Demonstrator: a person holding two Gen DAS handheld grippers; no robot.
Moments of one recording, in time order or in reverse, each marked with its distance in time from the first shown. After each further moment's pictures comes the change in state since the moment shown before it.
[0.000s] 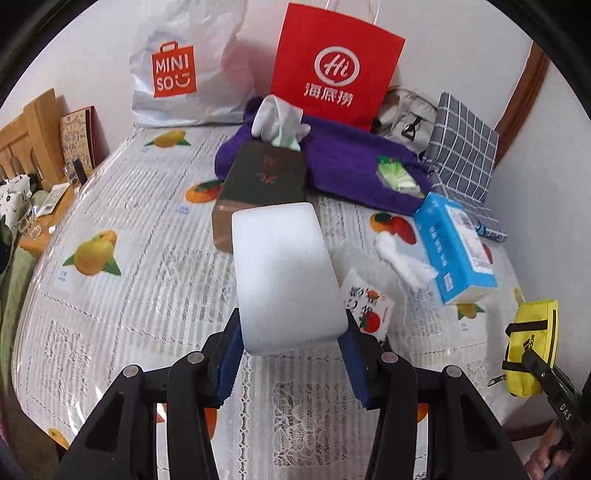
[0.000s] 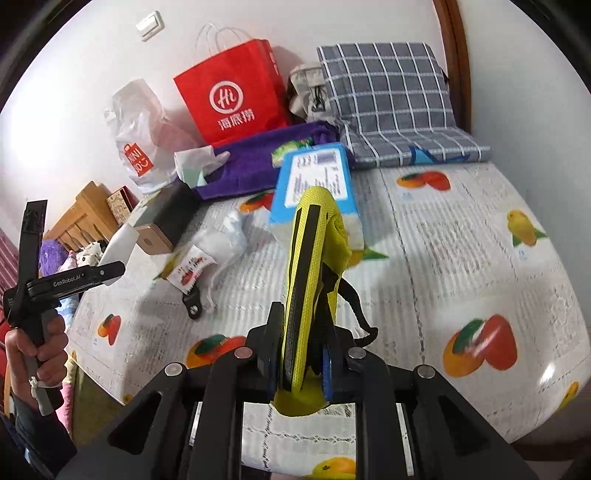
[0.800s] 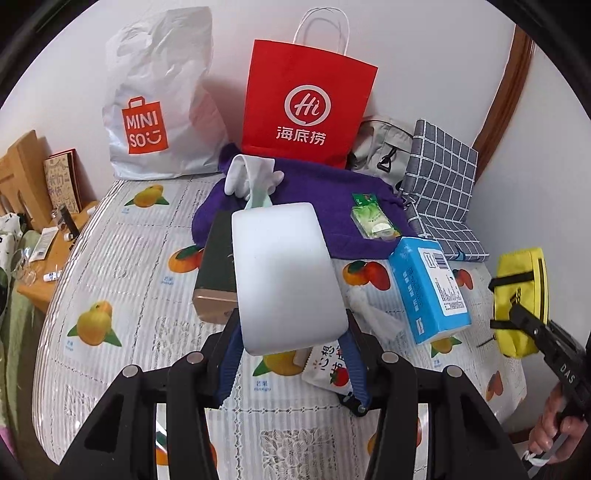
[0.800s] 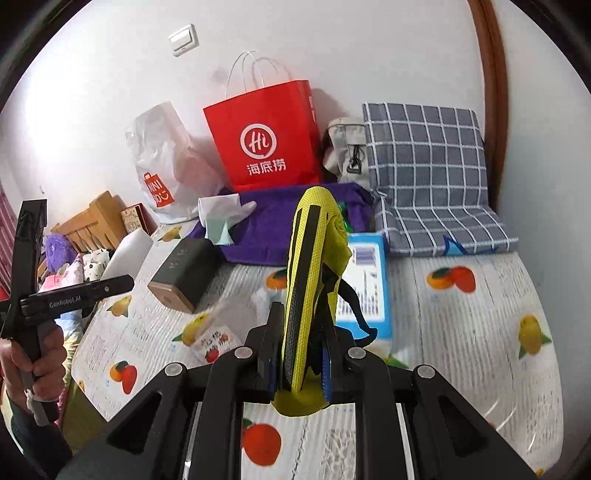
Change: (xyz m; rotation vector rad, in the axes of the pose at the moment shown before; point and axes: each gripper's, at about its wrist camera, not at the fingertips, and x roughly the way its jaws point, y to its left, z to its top) left arm -0.020 -0.024 0.055 0.067 -0.062 -0.032; right arm 0.005 0.037 0.089 -0.117 -0.088 0.030
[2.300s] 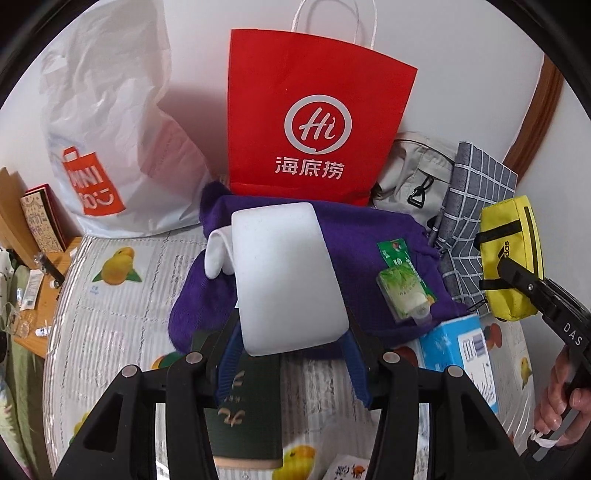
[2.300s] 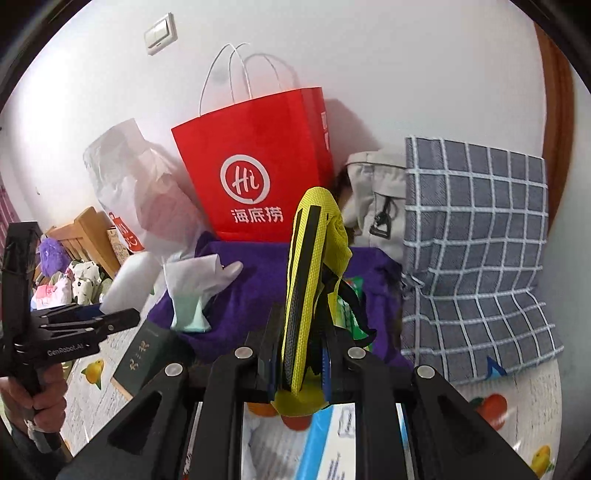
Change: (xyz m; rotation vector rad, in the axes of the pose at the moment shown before) left arm 0.099 -0.004 0.123 0.037 0.038 0.035; right arm 0.133 -0.004 0.143 -0.030 0.008 0.033
